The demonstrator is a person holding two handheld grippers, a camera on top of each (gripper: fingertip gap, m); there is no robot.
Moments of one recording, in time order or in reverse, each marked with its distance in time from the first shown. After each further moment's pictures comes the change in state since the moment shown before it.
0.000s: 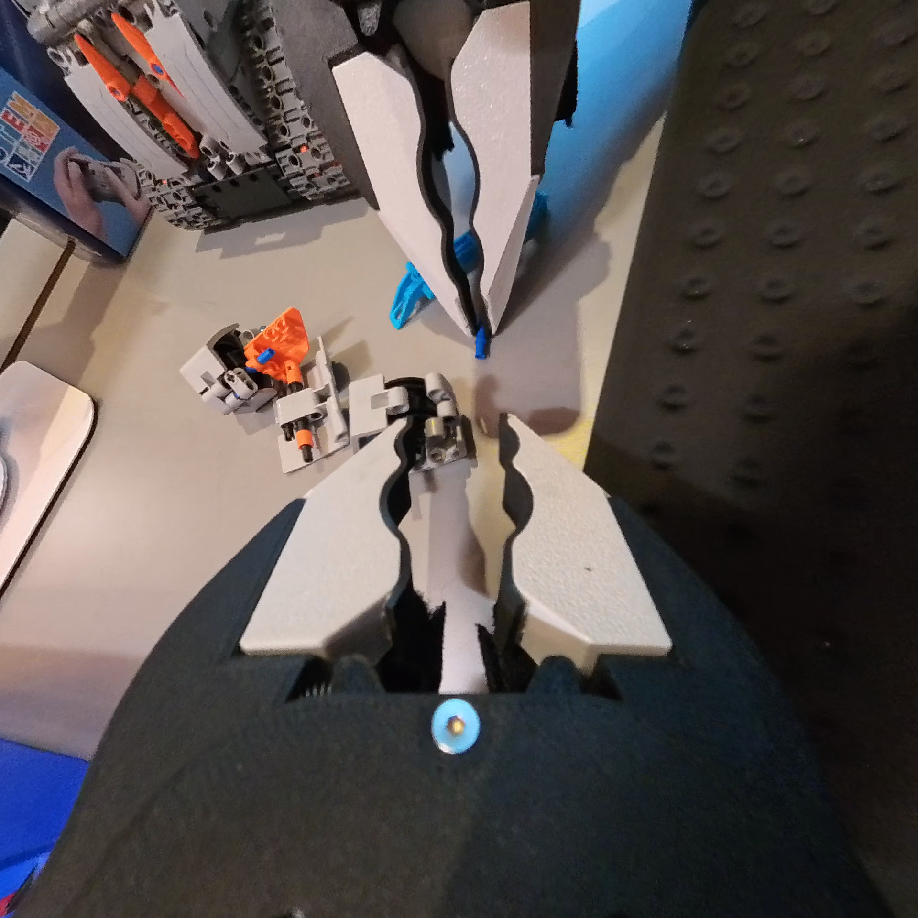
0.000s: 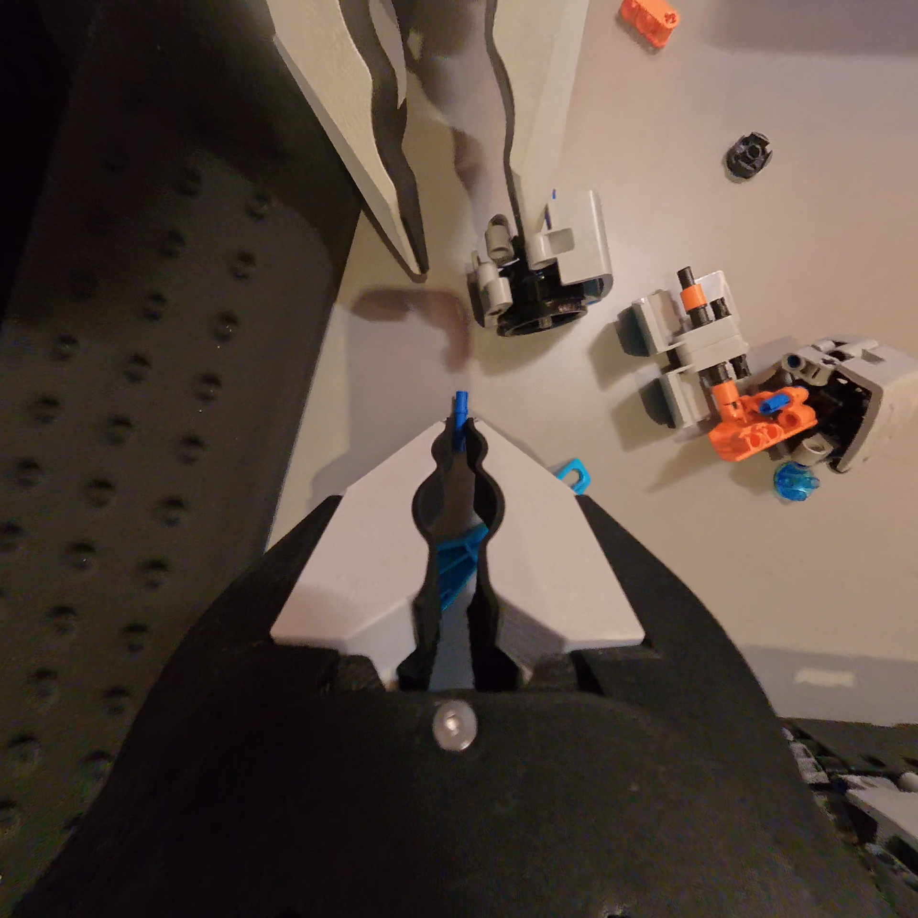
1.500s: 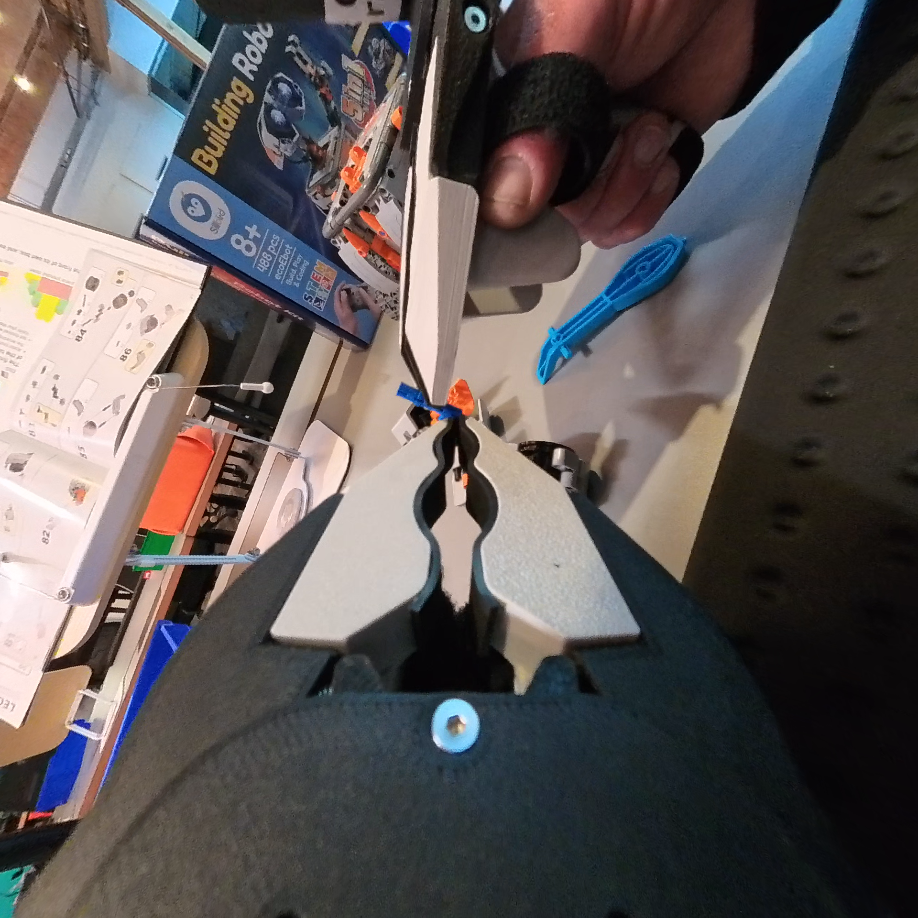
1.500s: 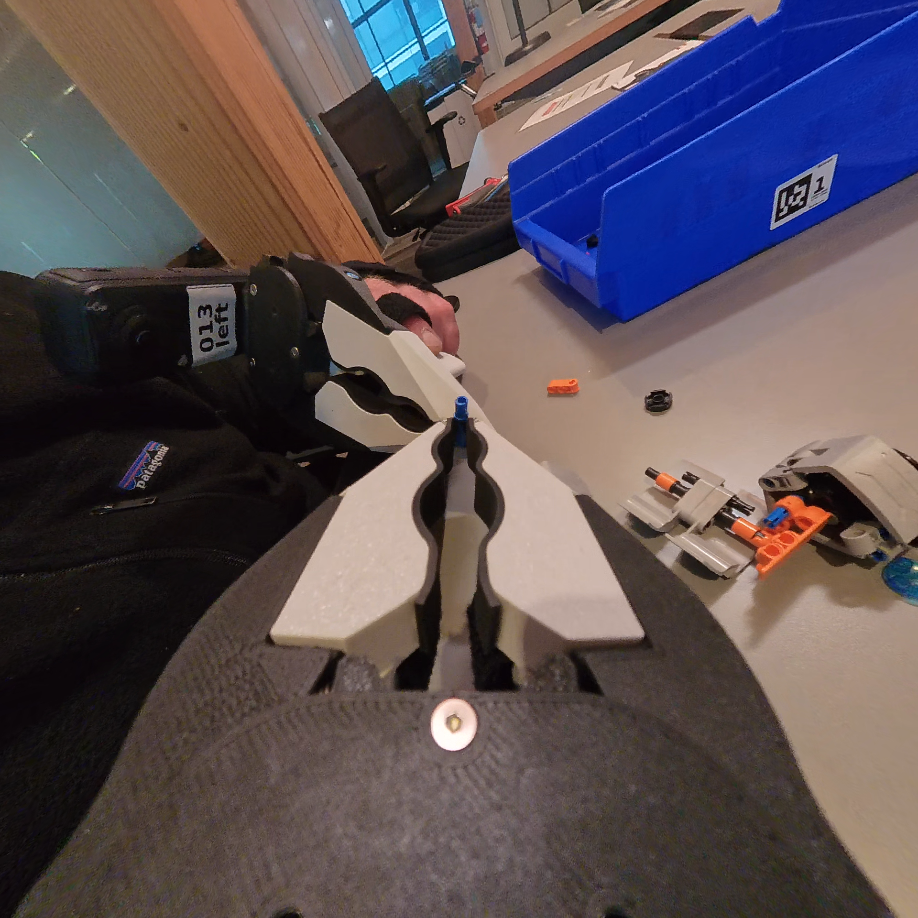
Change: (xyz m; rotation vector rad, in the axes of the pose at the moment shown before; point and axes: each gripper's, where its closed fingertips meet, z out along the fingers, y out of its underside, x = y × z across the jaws) left arm -0.039 -0.042 -0.027 0.042 -0.417 0.277; right arm 0.021 -0.099 -0.055 0.771 -0.142 0.517
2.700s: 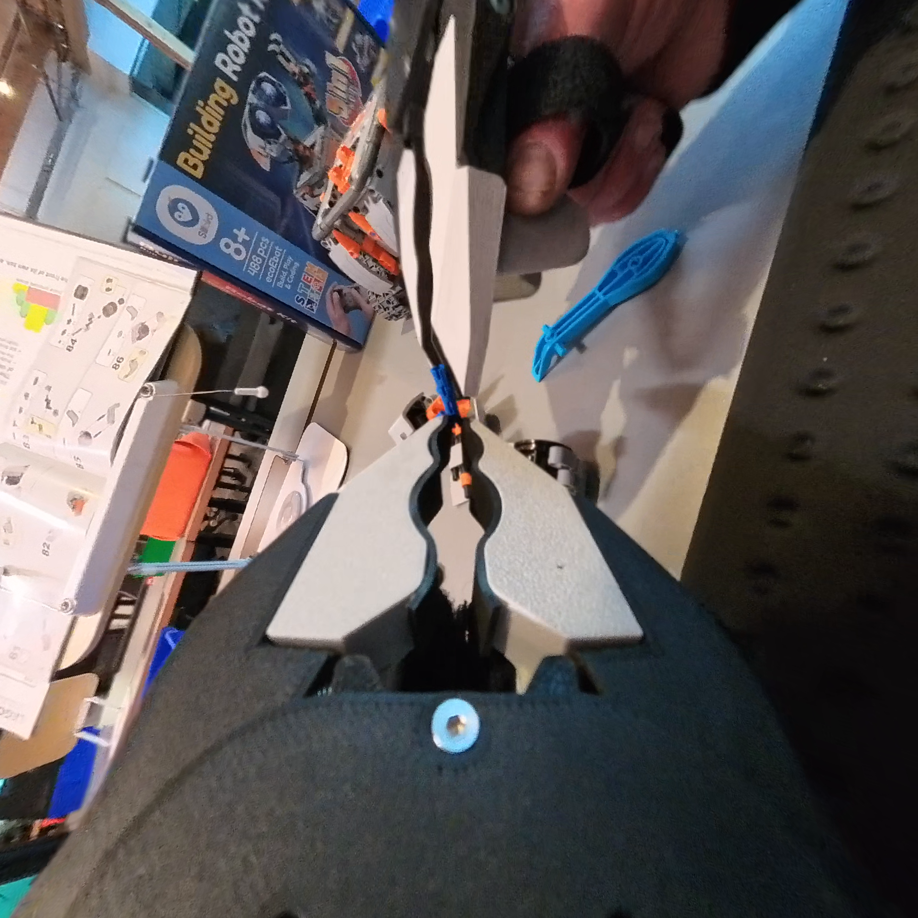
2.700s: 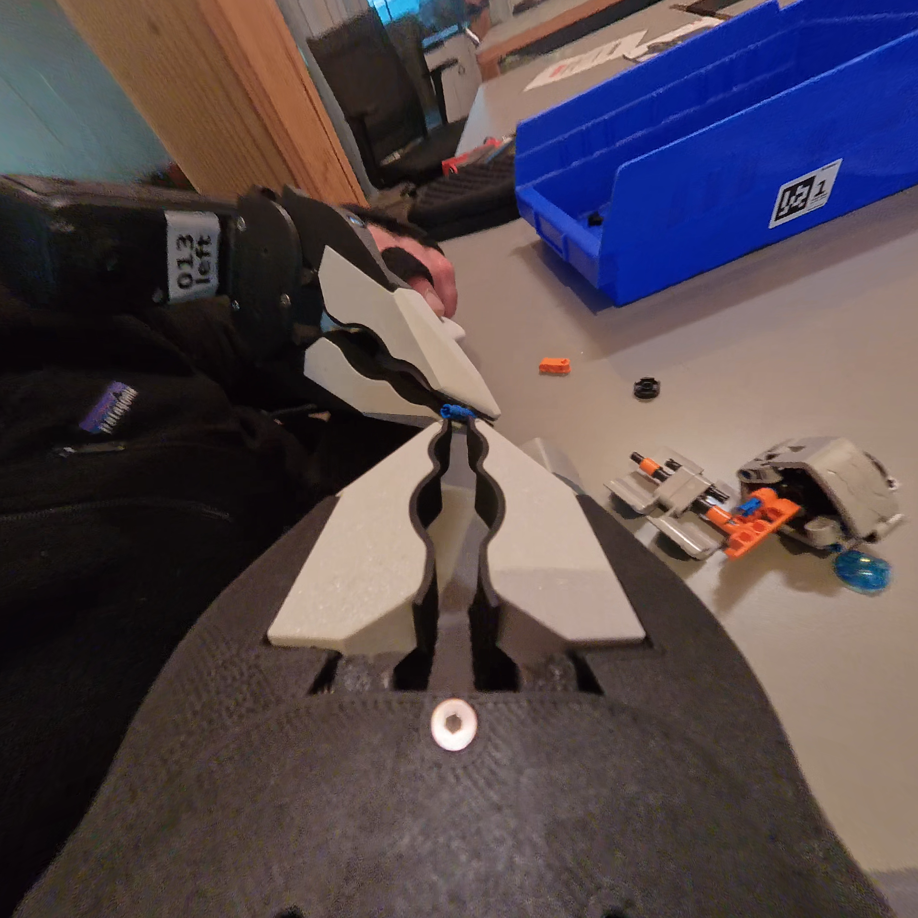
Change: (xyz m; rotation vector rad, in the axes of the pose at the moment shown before) left arm 0.002 -0.001 0.000 -0.012 0.021 0.025; right arm -0.001 0.012 -0.005 -0.082 0.033 -0.123
